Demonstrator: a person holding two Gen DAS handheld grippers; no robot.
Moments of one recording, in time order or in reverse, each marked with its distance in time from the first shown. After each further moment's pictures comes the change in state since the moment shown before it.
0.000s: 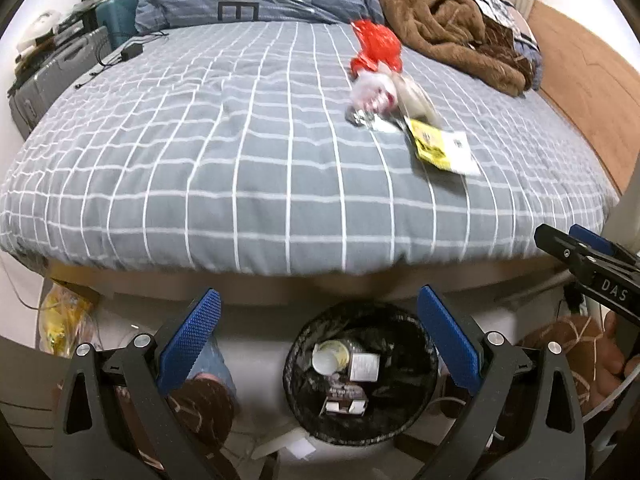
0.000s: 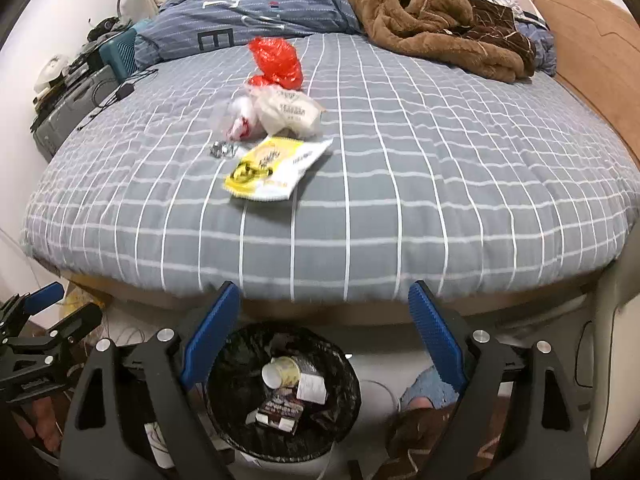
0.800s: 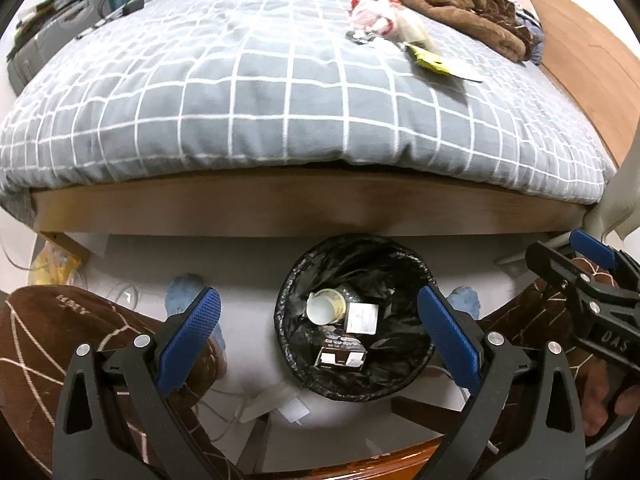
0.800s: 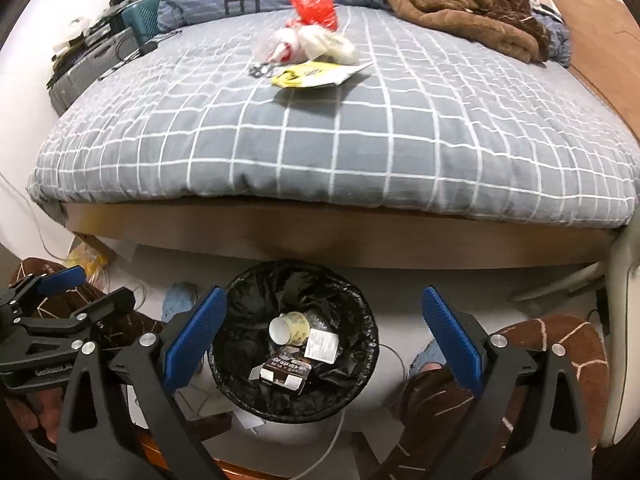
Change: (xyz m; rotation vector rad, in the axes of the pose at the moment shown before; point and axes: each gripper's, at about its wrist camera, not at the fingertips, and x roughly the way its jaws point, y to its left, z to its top) left arm 0.011 -0.001 -0.084 -0.007 0.104 -0.021; right arm -0.005 0.027 -0.095 -0.058 0.055 0.018
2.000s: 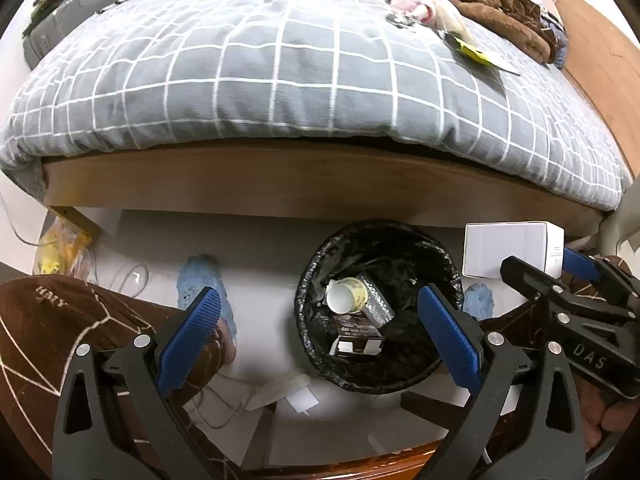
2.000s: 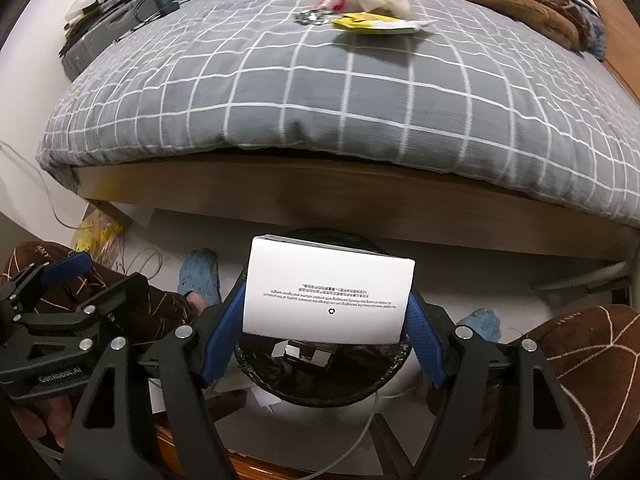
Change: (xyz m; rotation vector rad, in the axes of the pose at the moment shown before) left arm 0.015 0.032 -0.014 -0.065 0.044 0.049; right arm 0.039 0.045 -0.008 -0.063 0.127 0.069
